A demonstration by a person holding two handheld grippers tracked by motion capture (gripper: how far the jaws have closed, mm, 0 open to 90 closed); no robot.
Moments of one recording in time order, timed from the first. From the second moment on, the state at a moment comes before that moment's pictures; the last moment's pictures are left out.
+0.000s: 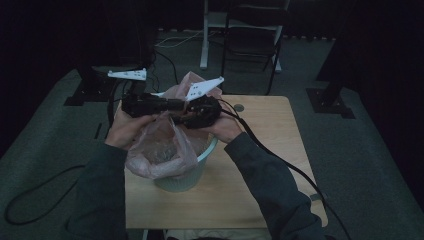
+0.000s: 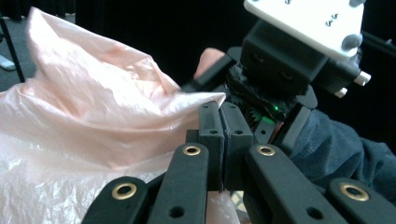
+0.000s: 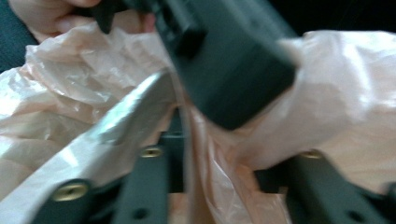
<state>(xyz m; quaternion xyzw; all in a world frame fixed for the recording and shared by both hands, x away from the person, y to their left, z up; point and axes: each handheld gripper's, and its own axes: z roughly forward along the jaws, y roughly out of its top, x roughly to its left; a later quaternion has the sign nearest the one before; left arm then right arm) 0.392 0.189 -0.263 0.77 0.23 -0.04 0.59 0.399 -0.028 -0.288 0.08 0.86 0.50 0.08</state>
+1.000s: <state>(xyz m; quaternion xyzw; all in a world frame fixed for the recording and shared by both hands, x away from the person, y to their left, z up) 0.384 0.265 -0.270 0.72 0.33 0.05 0.61 0.398 -0.041 -0.280 0.10 0.85 0.52 0.06</state>
